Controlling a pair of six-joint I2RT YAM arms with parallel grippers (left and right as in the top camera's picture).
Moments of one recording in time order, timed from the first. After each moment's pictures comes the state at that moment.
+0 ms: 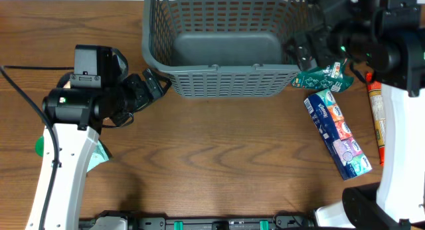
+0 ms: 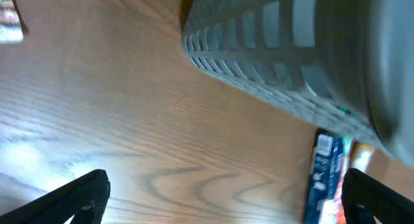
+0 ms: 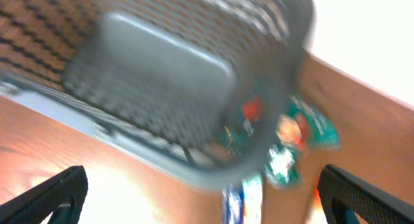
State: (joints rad) left arm -0.08 1.29 1.30 -1.07 0.34 -0.60; right arm 0.17 1.67 2.34 -1.54 -0.03 -0.23
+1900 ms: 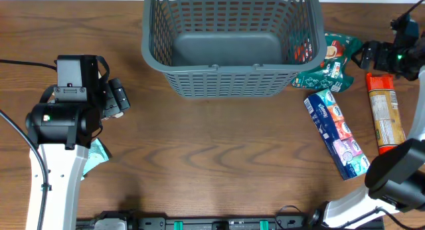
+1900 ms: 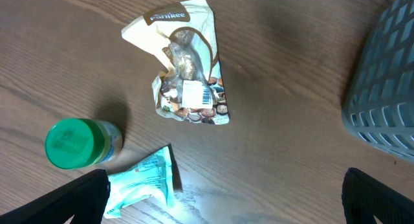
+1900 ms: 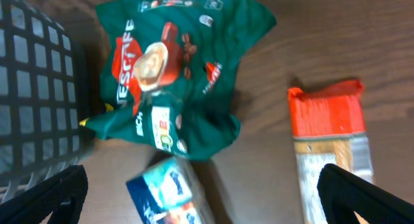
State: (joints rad) left arm -0.03 1.21 1.30 -1.13 -0.25 -0.34; right arm -0.44 1.84 1.76 -1.04 -0.28 -0.20
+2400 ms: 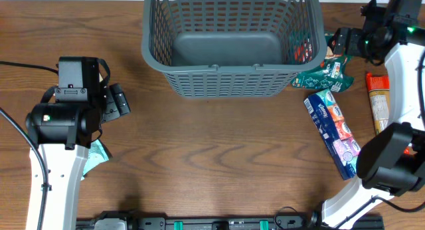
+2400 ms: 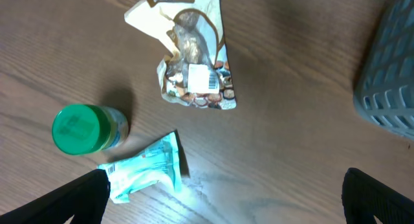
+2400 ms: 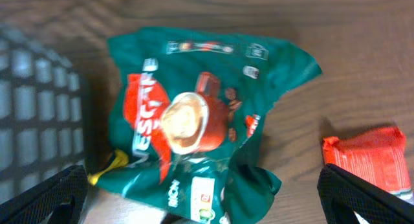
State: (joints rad) left arm -0.03 1.21 1.30 -1.18 -0.25 -0.33; right arm -0.27 1.92 1.76 -0.87 -0.13 -0.05
